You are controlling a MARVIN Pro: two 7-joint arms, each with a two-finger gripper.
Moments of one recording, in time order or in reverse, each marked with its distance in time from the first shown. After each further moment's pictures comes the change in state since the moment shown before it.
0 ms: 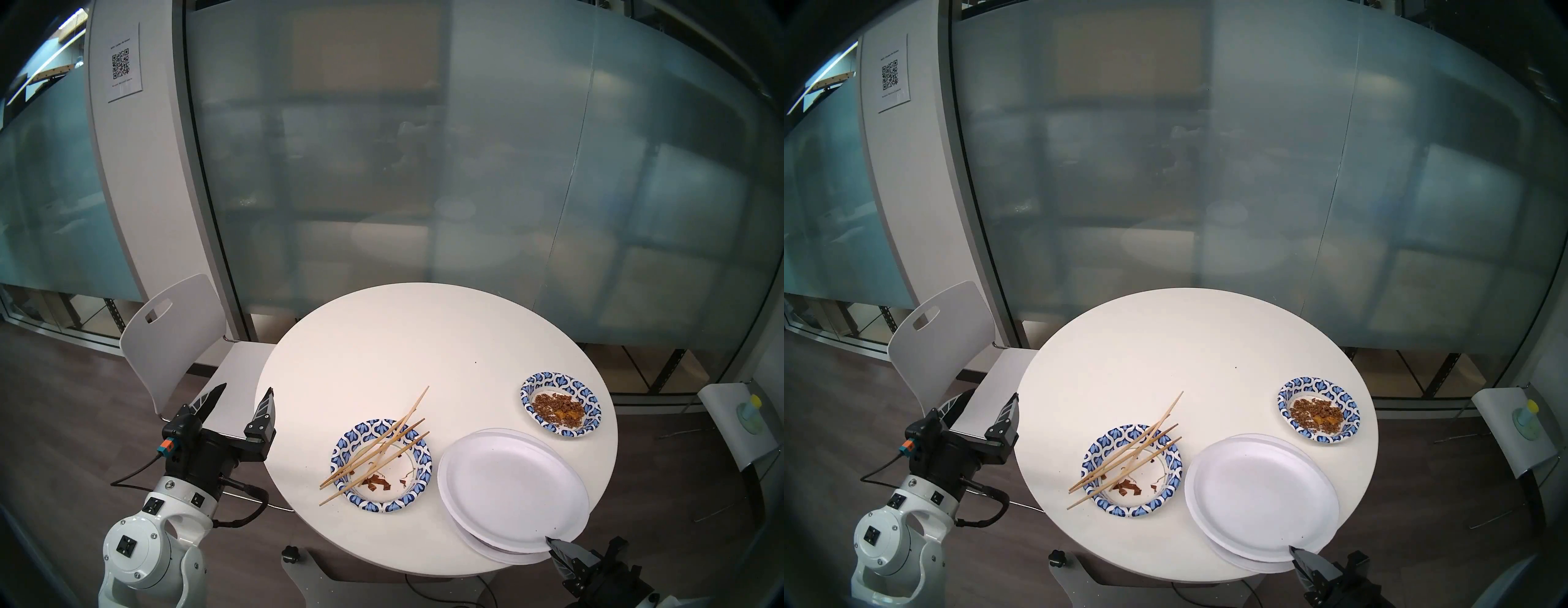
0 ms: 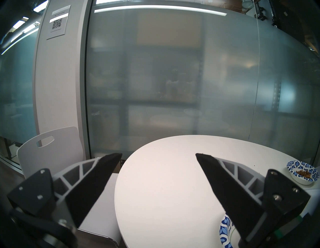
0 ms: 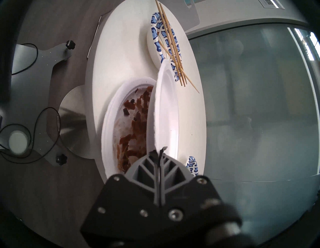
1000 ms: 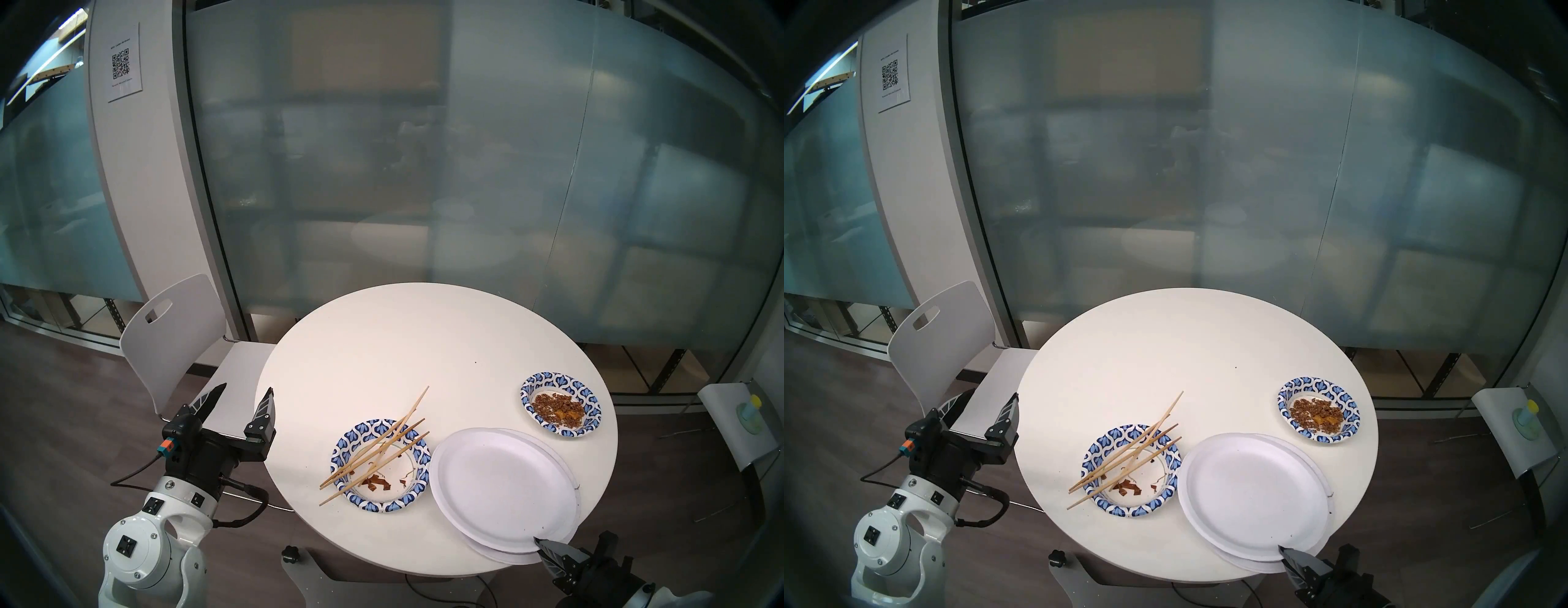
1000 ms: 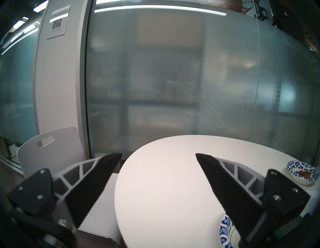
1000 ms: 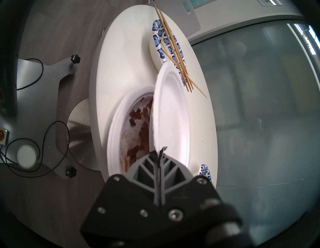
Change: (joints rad) left arm 0.000 0.000 0.000 0.000 0.000 0.000 0.000; right arm 0.067 0.054 -0.001 0.018 0.198 -0.013 0.241
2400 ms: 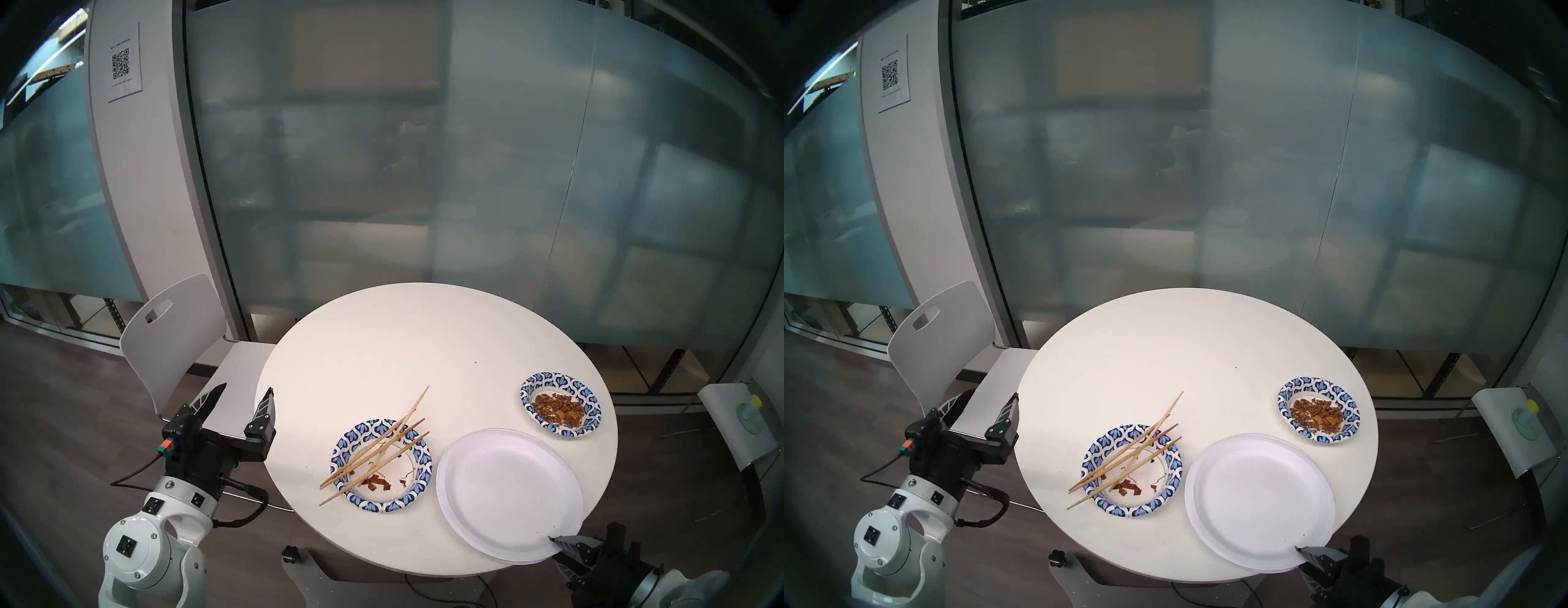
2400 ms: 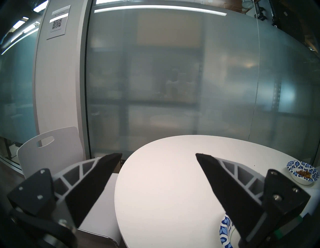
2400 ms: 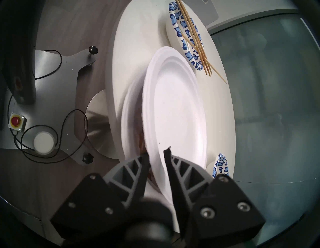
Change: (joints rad) left arm 0.000 0.000 0.000 0.000 0.000 0.000 0.000; right arm 0.079 0.093 0.069 0.012 0.147 0.083 0.239
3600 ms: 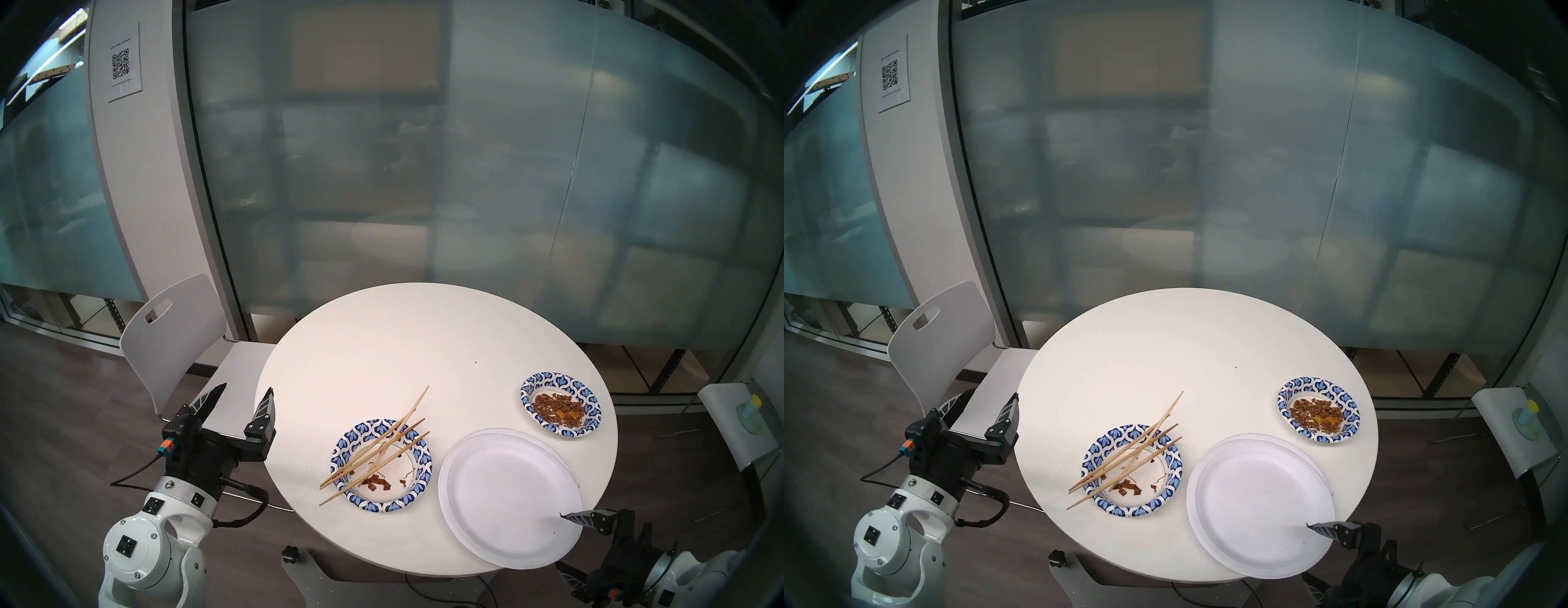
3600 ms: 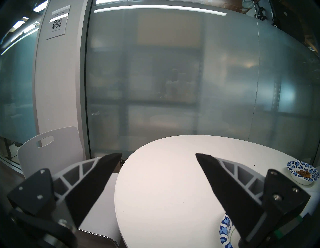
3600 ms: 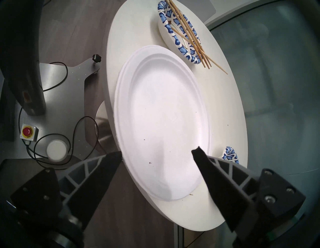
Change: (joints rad) left arm 0.000 0.000 0.000 0.000 0.000 0.000 0.000; right arm 0.046 0.087 0.062 -0.030 0.234 0.128 0.240
